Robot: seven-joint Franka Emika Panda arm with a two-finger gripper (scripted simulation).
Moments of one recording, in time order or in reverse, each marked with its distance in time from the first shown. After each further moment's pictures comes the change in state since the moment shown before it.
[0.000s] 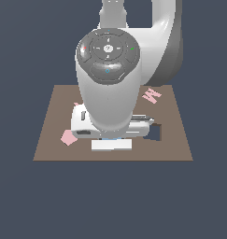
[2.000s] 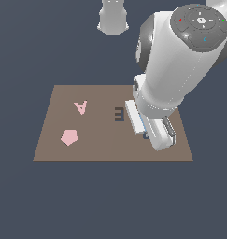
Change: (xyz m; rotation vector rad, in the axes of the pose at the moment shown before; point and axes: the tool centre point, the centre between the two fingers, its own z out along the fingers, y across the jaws) arm -0.040 -0.110 -0.006 0.002 0.000 1.367
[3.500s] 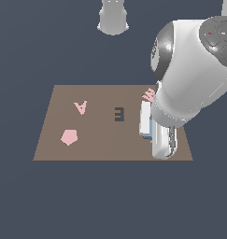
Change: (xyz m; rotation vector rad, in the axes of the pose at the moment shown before) arm -0.025 -0.027 0.004 0.000 0.000 0.394
